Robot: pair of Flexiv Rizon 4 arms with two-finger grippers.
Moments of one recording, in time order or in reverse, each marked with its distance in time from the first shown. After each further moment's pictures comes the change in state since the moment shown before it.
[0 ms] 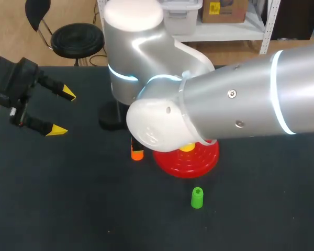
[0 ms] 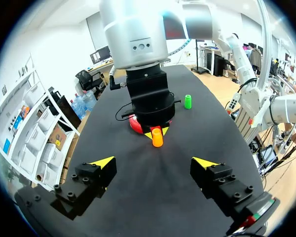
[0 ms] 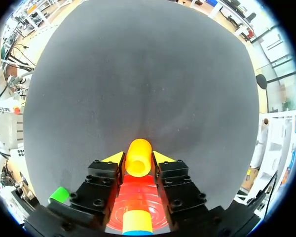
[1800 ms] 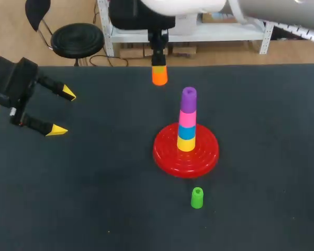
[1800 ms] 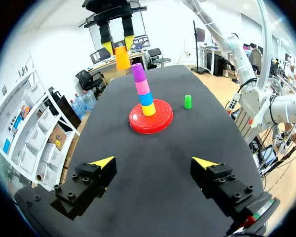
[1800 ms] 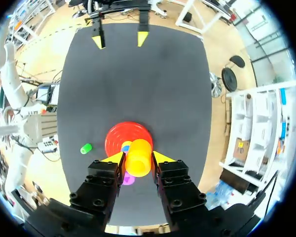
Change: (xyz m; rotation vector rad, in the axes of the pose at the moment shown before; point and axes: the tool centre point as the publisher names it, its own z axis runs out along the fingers) left arm 0.000 0.000 0.000 0.000 0.000 0.000; right arm 0.059 -0.038 -0.230 0.039 0.063 0.184
